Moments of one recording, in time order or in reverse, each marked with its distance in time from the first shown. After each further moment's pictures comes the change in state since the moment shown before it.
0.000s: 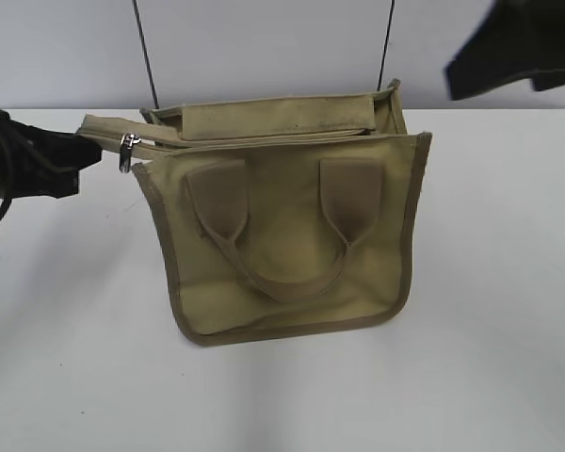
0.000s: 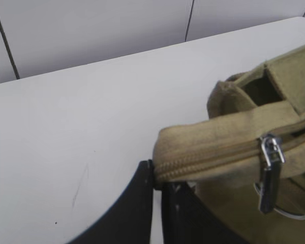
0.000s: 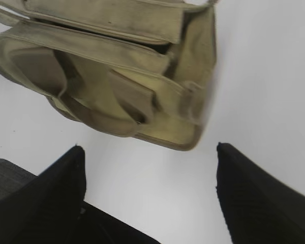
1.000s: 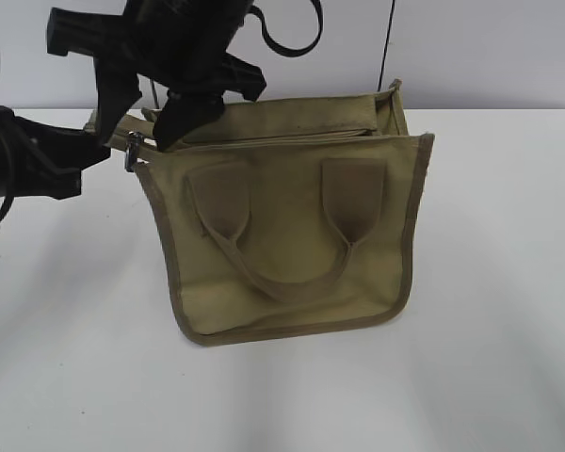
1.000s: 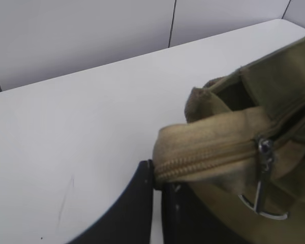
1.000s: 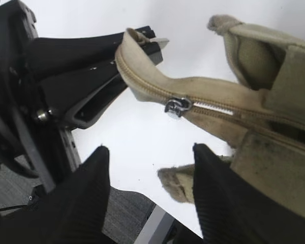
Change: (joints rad) left arm 0.001 0.003 -0.001 0.054 -0.060 -0.014; right arm 0.331 0.885 -0.818 0.200 0.113 0.286
